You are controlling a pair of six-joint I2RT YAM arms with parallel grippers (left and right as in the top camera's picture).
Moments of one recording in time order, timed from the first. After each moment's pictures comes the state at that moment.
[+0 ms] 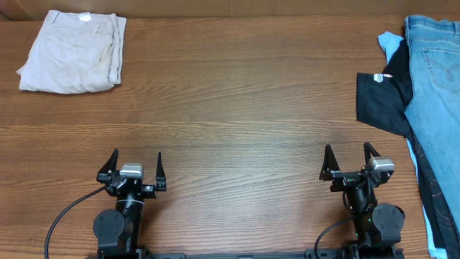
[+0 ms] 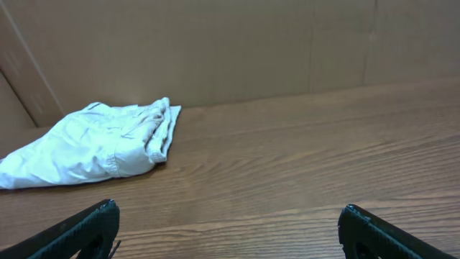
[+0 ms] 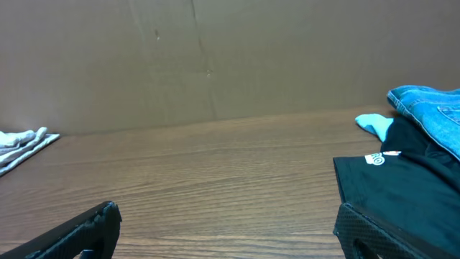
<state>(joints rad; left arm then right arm) 0.07 0.02 0.01 -0.07 0.11 0.11 0.01 0.01 0.02 -0.03 -0.08 0.15</state>
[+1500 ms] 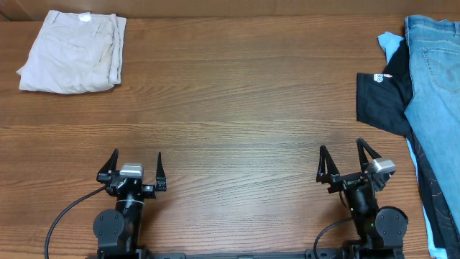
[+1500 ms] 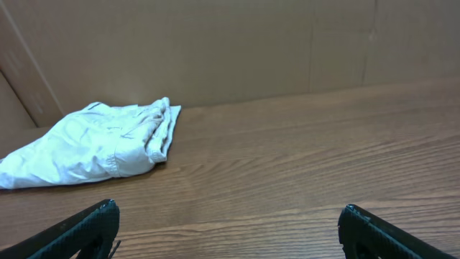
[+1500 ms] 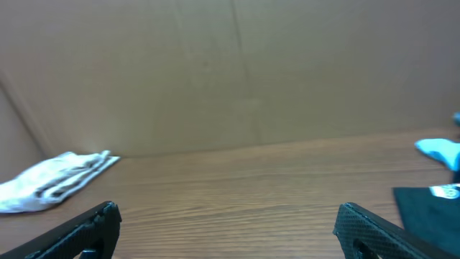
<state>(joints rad) 0.07 0.02 0.01 -0.07 0.11 0.11 0.01 0.01 0.02 0.08 -0.23 0.25</state>
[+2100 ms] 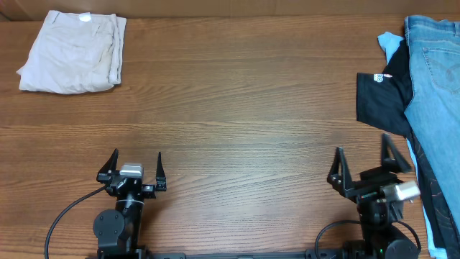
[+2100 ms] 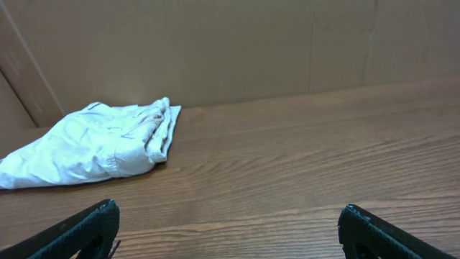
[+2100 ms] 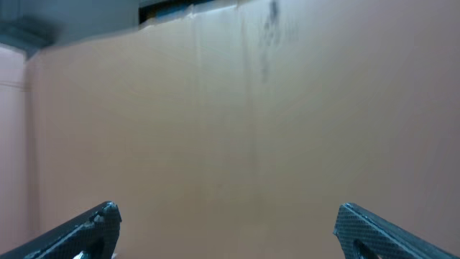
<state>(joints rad) 0.07 0.02 0.01 -0.07 0.11 0.11 0.01 0.02 0.02 0.55 -0.18 0.18</state>
